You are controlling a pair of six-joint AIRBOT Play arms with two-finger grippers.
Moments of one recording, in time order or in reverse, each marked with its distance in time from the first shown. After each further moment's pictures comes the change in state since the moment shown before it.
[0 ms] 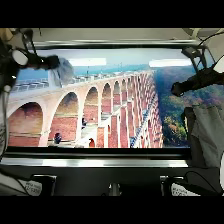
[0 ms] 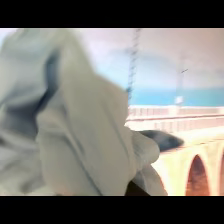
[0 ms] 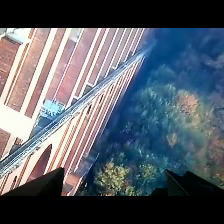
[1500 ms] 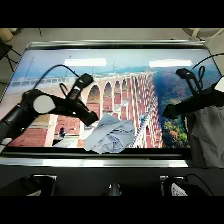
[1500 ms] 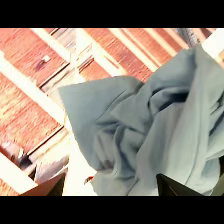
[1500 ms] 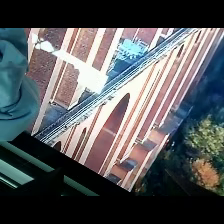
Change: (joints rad) left arm -0.492 0.470 -0.647 -0.015 -0.255 0.195; right arm 0.000 0.185 -0.331 0.186 0.186 0.010
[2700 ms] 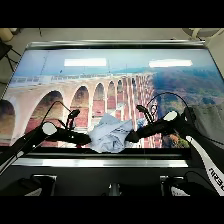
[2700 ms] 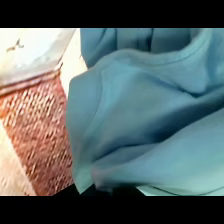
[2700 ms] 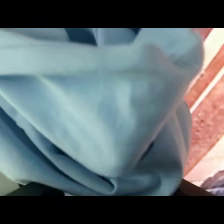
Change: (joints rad) left arm 0.143 0.021 -0.627 -0.495 0.296 0.110; right arm 0.265 -0.178 -0.539 0.571 -0.391 -0.335
